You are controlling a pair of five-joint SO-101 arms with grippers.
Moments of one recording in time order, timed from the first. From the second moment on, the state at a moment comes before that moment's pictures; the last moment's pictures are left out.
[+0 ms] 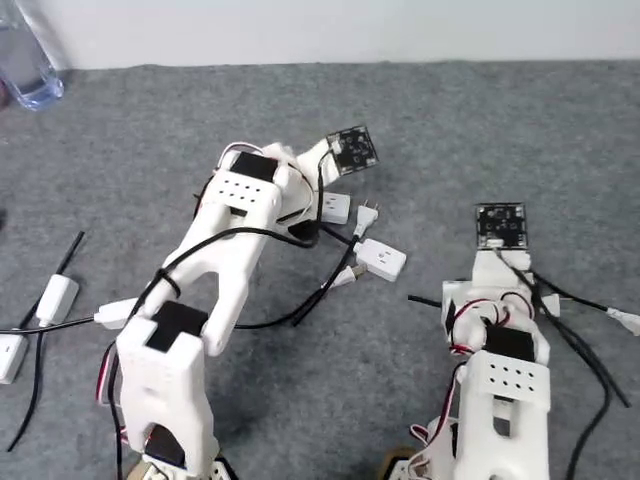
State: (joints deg) left arm 14.5 26.9 -10.7 61.1 -45.0; right arm 9.7 -50.5 70.6 40.0 10.8
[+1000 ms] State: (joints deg) left arm 16.2 13.0 -11.1 77.4 -37.2; right arm 3.5 -50.5 71.9 40.0 14.5
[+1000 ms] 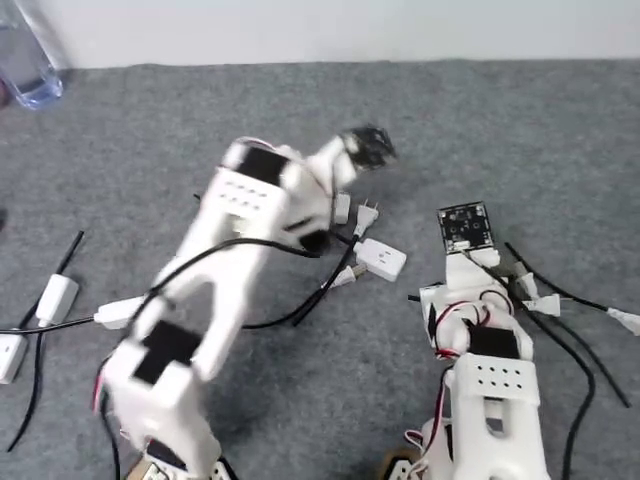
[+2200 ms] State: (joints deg) left arm -1.8 41.0 -25.2 50.4 -47.5; right arm 2.1 -50.5 73.8 36.9 16.2
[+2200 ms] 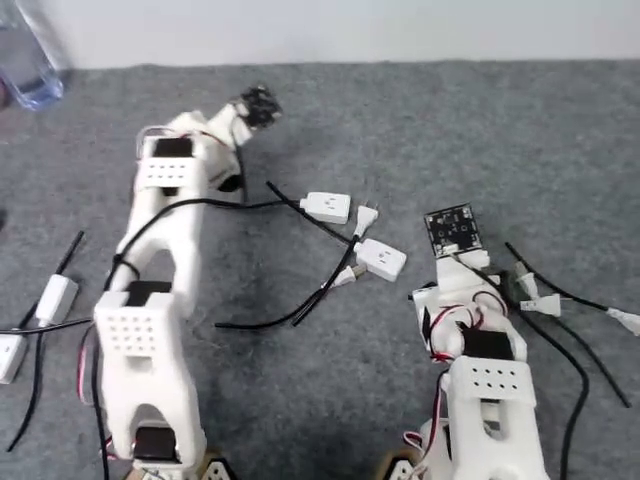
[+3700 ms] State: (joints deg) left arm -6.9 46.3 -26.7 68.5 -56.6; right arm 1.9 -50.5 74.3 36.8 16.2
